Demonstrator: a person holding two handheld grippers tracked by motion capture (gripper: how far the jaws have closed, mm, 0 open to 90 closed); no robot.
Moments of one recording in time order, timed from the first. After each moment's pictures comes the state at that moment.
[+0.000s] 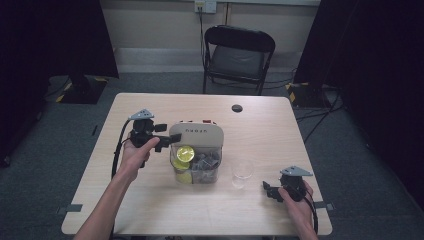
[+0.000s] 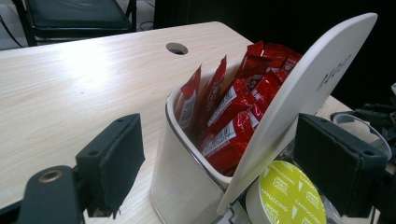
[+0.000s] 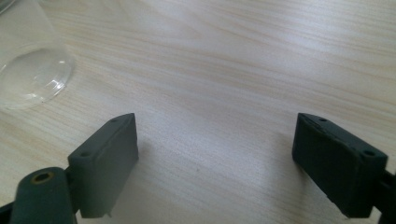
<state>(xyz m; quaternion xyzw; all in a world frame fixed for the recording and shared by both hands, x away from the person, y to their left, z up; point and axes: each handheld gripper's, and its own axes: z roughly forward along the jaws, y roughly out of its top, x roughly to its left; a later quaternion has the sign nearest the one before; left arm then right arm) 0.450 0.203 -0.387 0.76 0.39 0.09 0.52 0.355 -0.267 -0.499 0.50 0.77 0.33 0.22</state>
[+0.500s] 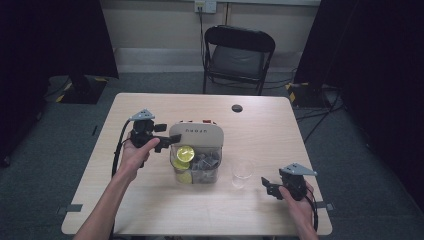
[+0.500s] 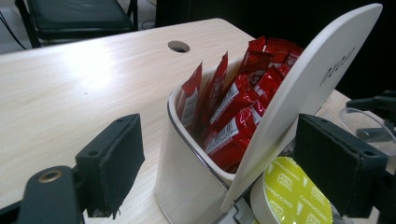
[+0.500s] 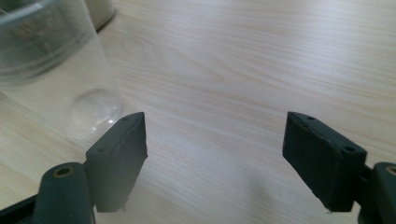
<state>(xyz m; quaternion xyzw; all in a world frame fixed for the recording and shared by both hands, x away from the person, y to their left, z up) 0.449 0.203 -0.386 0.76 0.38 0.10 0.51 0.348 -0.259 -0.473 0.48 0.76 0.38 0.23</state>
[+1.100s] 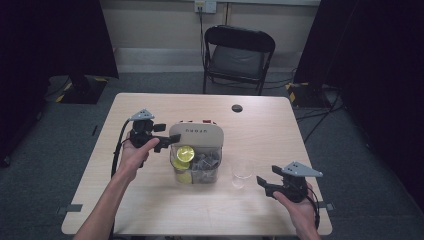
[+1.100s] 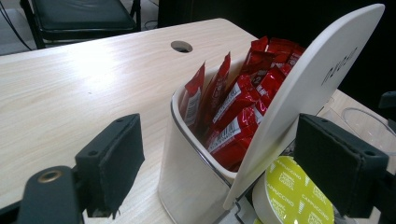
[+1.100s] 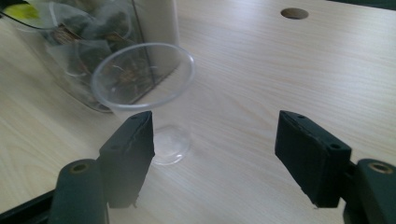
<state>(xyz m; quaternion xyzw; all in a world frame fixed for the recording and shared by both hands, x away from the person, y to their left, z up) 0.449 0.204 -0.385 0.76 0.38 0.10 0.51 0.328 -0.244 -0.432 0.41 0.76 0.45 0.21</state>
